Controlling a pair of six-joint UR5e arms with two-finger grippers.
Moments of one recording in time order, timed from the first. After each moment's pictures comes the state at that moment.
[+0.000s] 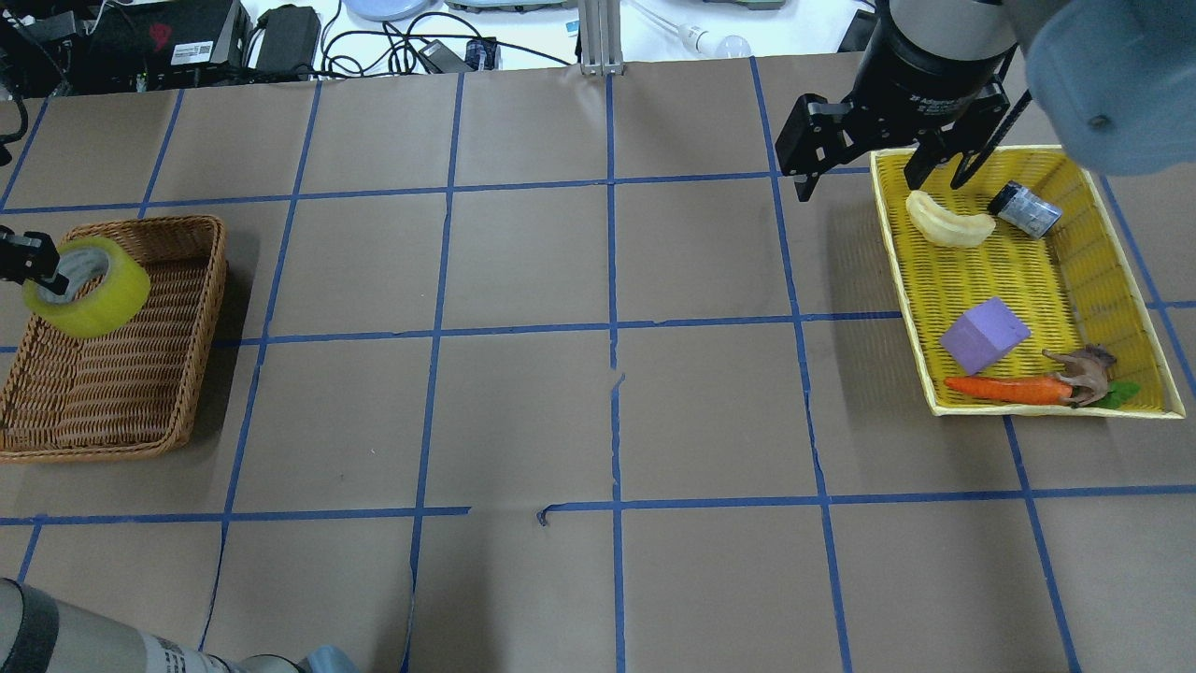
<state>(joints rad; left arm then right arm) -0.87 -1.92 -1.60 -1.20 1.57 0.72 1.62 -1.57 1.54 -1.61 -1.56 -0.03</state>
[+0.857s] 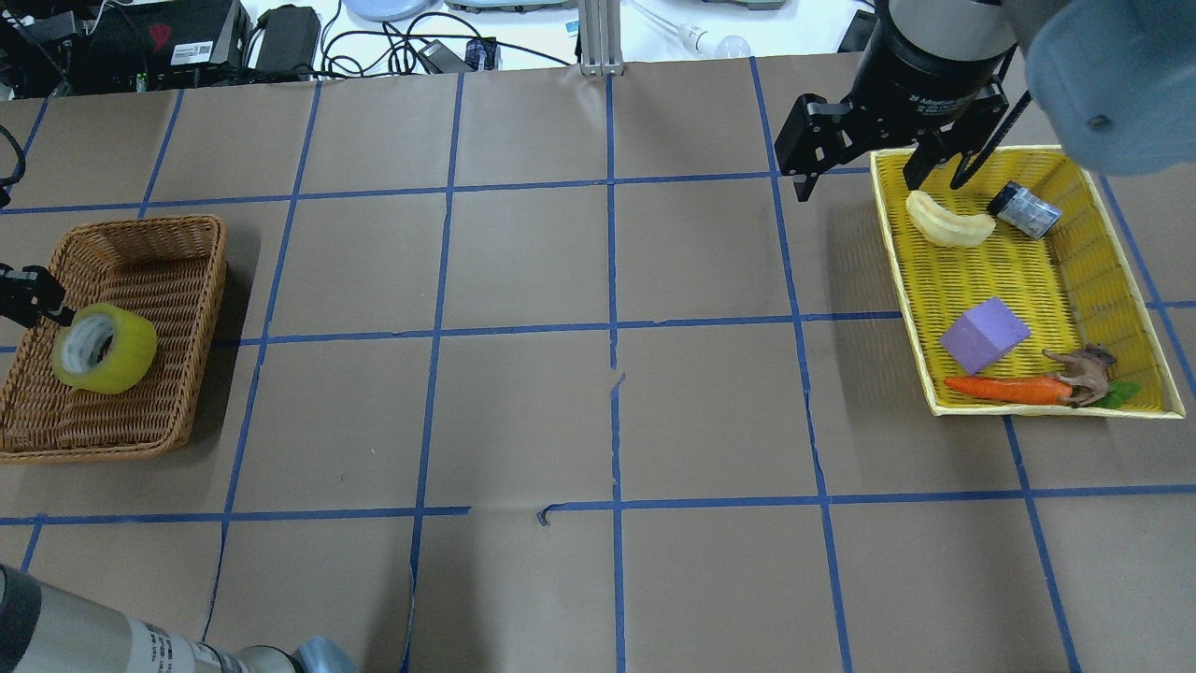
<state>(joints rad) -0.83 -1.95 -1.63 -1.14 1.57 0.73 1.62 -1.57 1.54 -1.61 -1.56 -0.03</state>
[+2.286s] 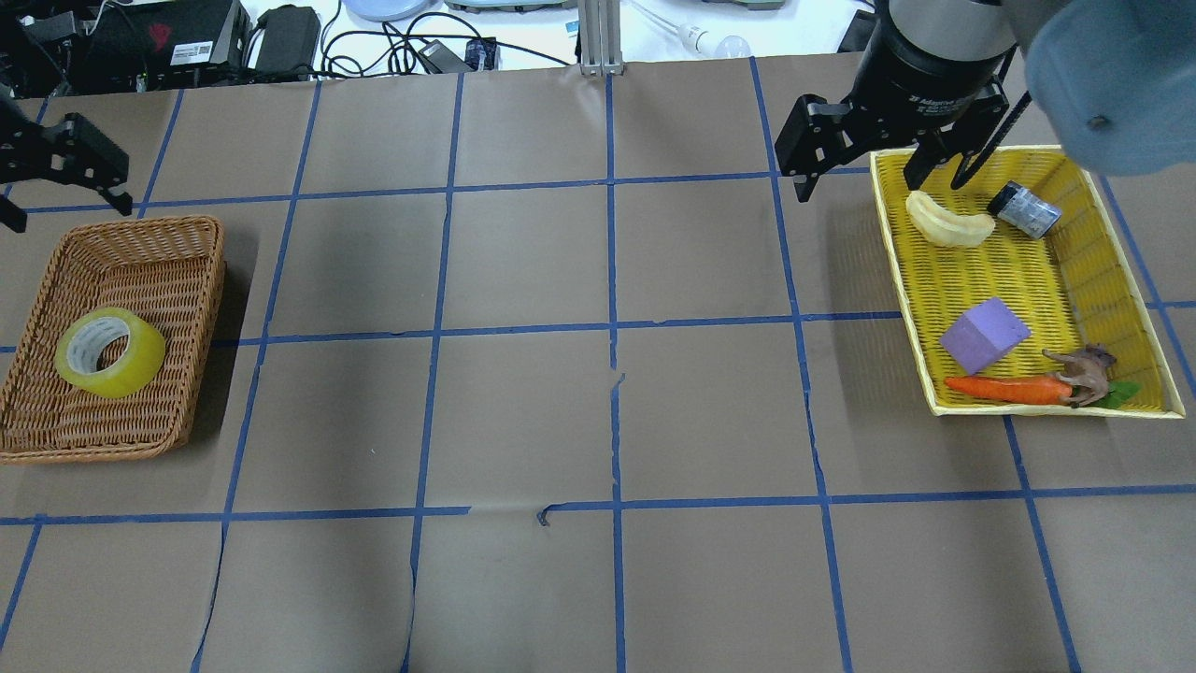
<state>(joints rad) -1.23 -1.62 -1.52 -1.53 1.64 0.13 1.62 -1.57 1.54 -1.61 -1.56 -0.03</state>
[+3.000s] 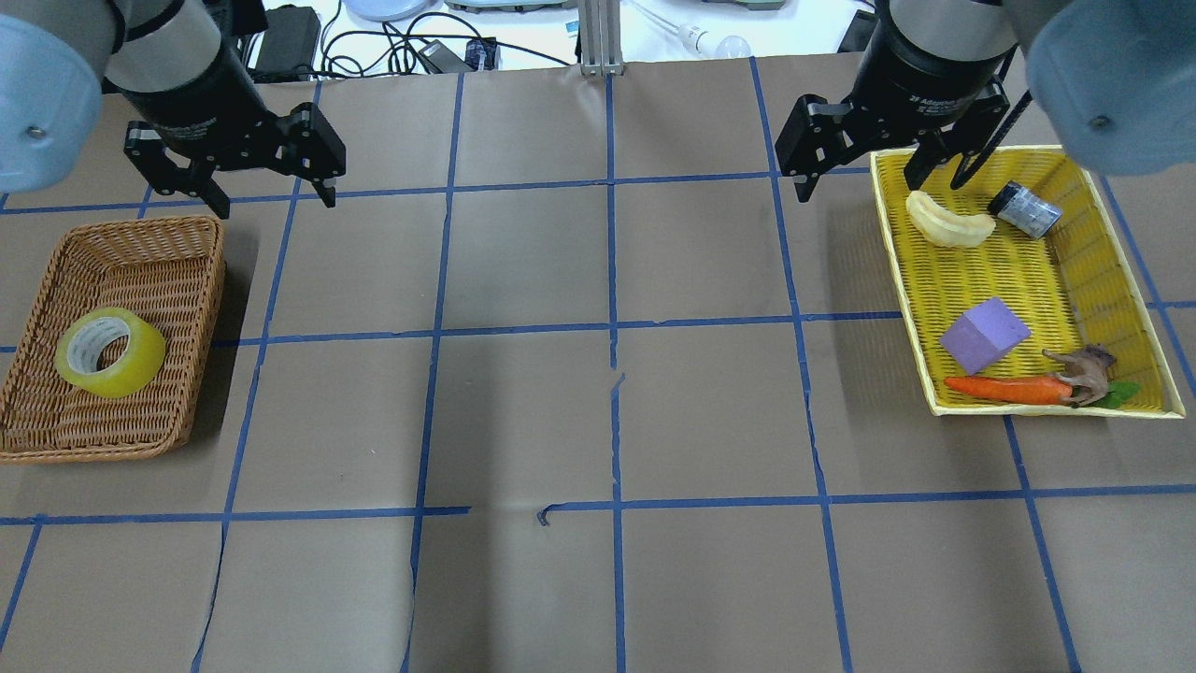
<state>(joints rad) -1.55 -1.62 -1.53 -1.52 1.64 -0.09 1.62 -1.57 1.54 -1.61 -1.56 -0.03</state>
